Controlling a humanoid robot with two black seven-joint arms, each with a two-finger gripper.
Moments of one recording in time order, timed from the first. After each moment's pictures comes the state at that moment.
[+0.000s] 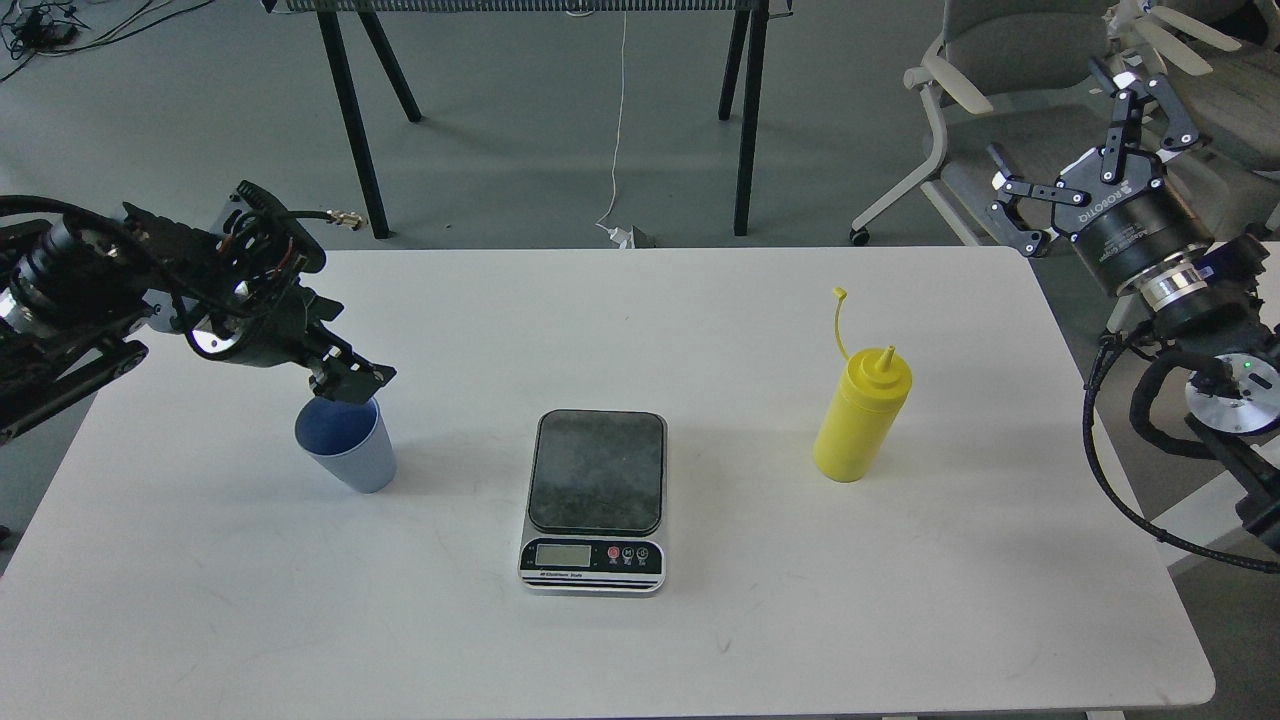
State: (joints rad) left arm -1.09 0.72 -0.17 -1.08 2.18 -0.49 -0.49; right arm 0.65 -0.59 0.78 0.94 -0.02 0.49 0.37
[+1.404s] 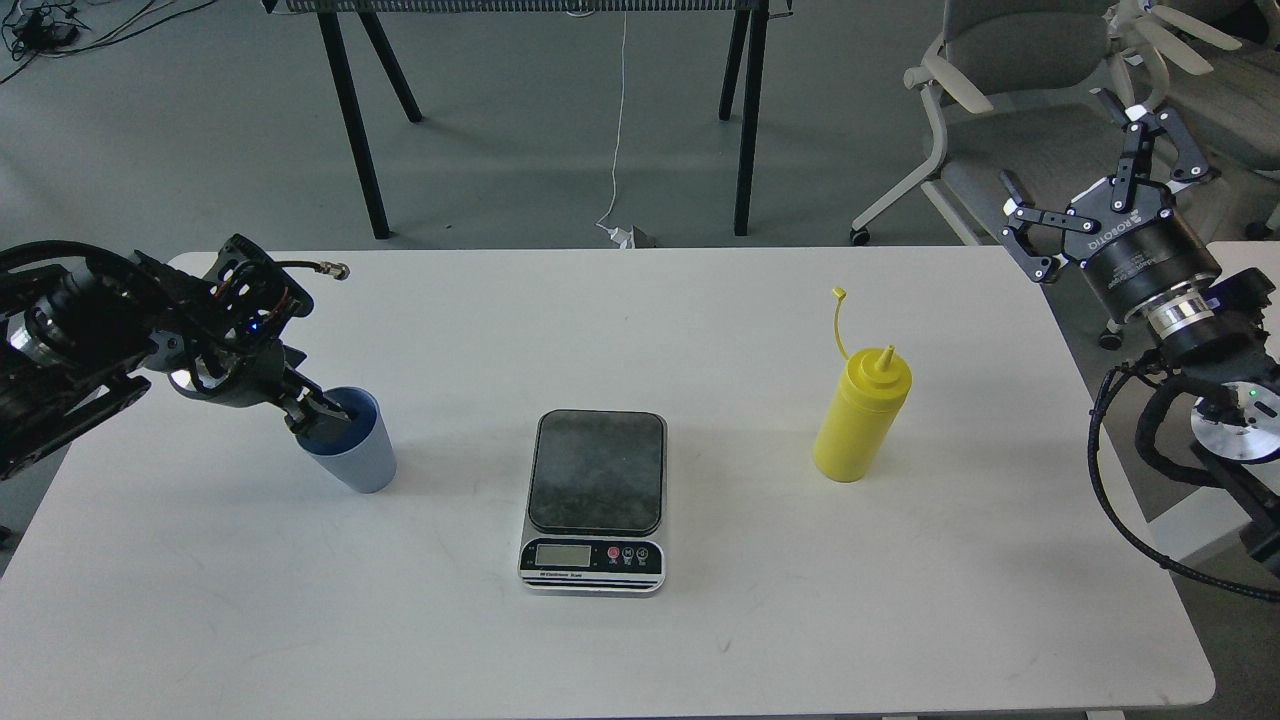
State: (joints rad) left arm -1.05 0.65 -0.07 -0.89 2.18 -0.49 -0.49; right arm 0.58 -0.59 0.83 0.94 -0.02 0.49 0.37
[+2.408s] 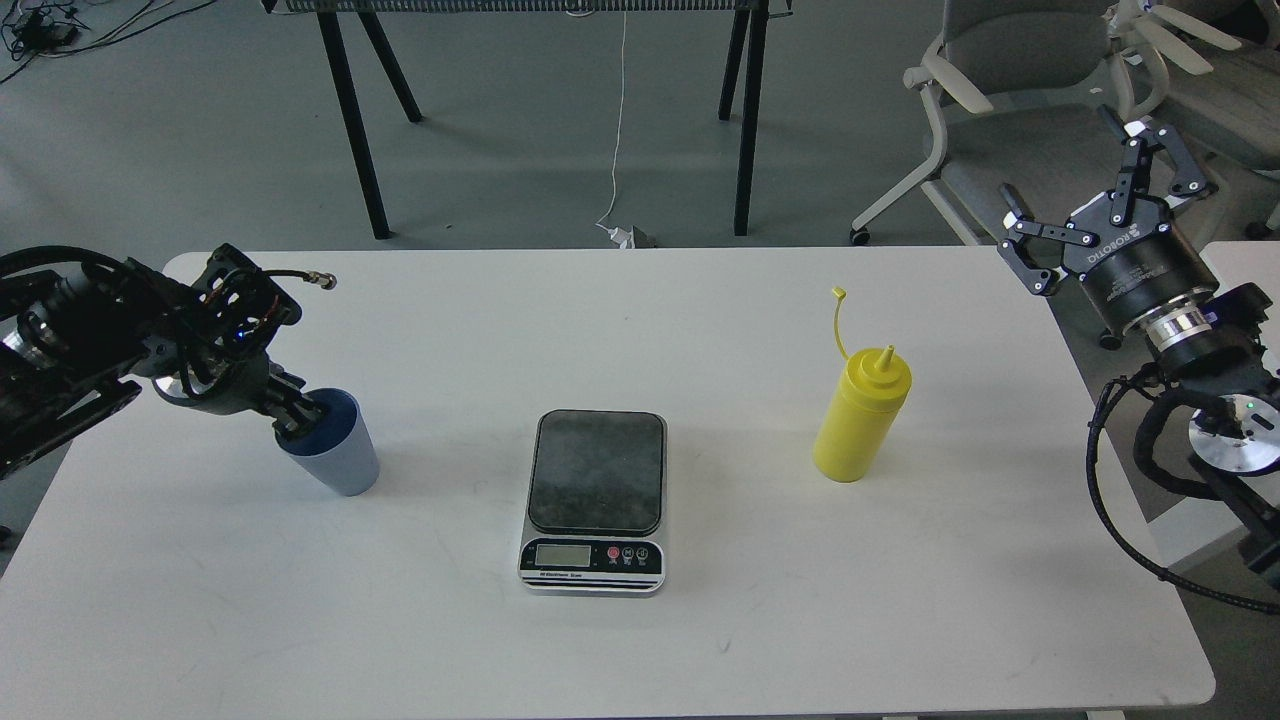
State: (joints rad) left arm -1.06 0.65 -0.01 -0.85 2.14 -0.49 -0.49; right arm 0.55 -0.58 0.84 0.94 -0.02 0.49 0.37
